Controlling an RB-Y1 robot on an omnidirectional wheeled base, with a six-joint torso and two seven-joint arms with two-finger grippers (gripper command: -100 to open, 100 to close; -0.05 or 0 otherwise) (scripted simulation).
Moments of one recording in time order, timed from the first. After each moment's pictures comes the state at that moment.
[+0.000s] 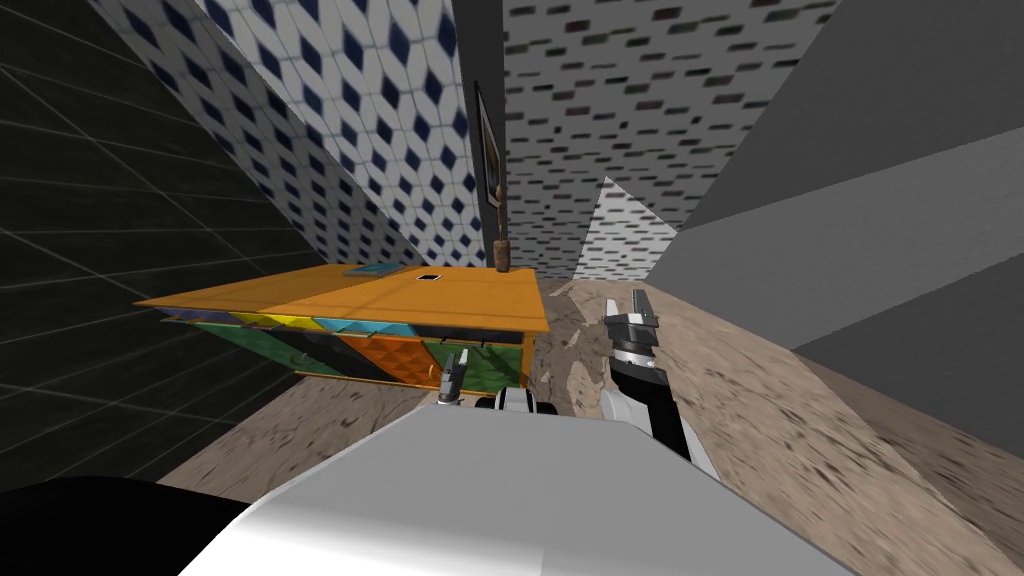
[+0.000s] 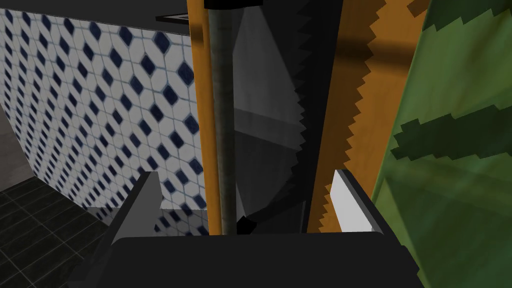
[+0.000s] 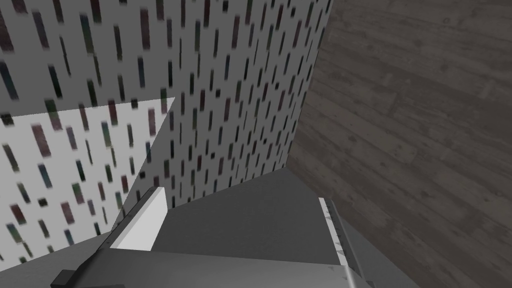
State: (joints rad) left arm 0.34 0.06 -0.07 -1.10 -0.03 -1.41 0.07; right arm 0.50 0.04 -0.05 -2.32 0.10 -0.42 -0.12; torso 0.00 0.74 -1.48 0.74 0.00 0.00
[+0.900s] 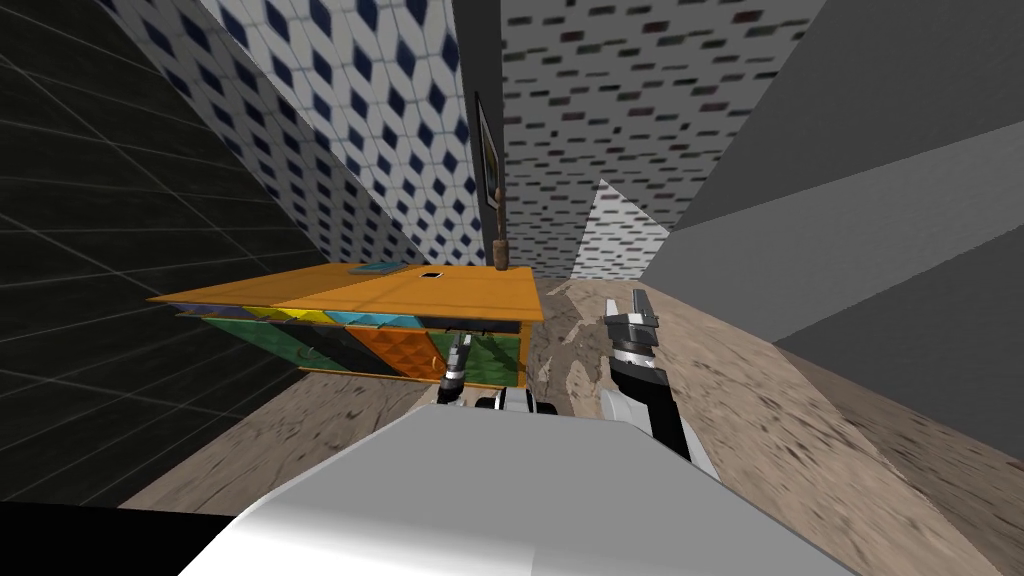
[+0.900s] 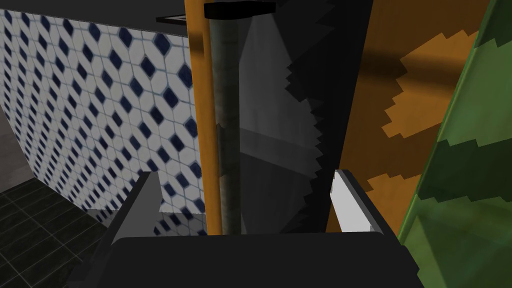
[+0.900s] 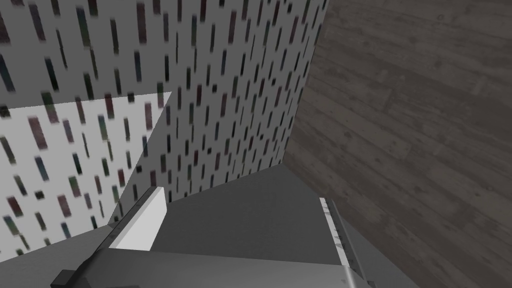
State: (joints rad) left arm 0.16 0.07 -0.02 -1.08 -0.01 -1.26 0.07; right arm 0.50 0.04 -0.05 -2.32 0.10 -0.42 -0.12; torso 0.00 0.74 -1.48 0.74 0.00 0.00
